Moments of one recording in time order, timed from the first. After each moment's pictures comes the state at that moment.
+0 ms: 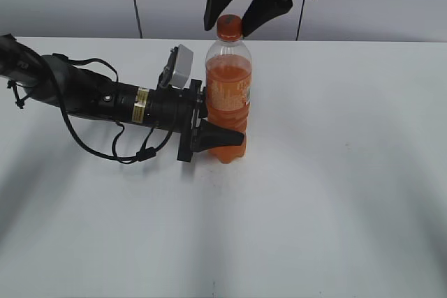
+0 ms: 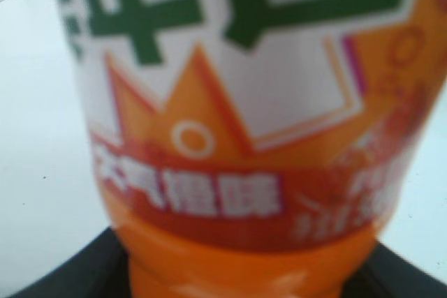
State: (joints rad) left arm -0.29 2.45 -1.47 1.57 -1.21 -0.72; right arm 0.57 2.00 -1.95 0.24 1.20 0.29
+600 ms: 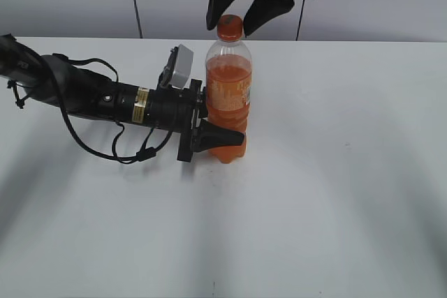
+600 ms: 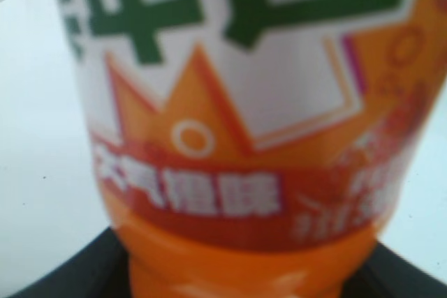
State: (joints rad) left arm -0.29 2.45 -1.47 1.57 -1.21 -0.72; right arm 0.57 2.00 -1.95 0.22 1.20 0.29
